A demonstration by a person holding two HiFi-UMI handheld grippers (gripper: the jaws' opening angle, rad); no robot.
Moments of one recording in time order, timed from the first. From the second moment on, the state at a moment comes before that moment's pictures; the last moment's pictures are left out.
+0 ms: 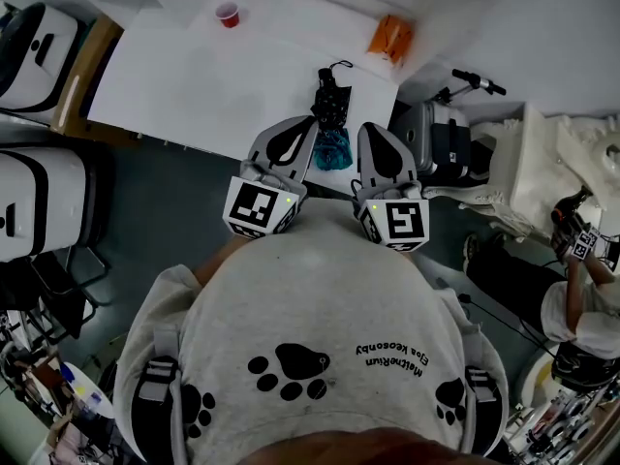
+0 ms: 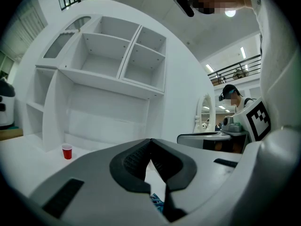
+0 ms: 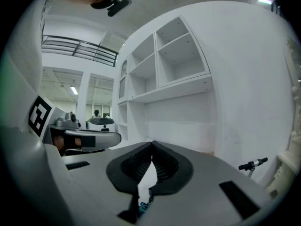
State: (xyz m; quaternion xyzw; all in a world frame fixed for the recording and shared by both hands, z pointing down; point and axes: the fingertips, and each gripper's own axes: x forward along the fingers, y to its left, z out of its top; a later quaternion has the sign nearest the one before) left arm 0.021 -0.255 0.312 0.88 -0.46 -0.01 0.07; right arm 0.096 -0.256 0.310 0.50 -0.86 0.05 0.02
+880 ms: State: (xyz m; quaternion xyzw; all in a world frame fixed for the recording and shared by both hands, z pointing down) left arm 0.039 -0.259 0.322 0.88 -0.48 -0.01 0.06; right arm 0.108 -0.266 0.334 0.47 -0.88 0.07 0.03
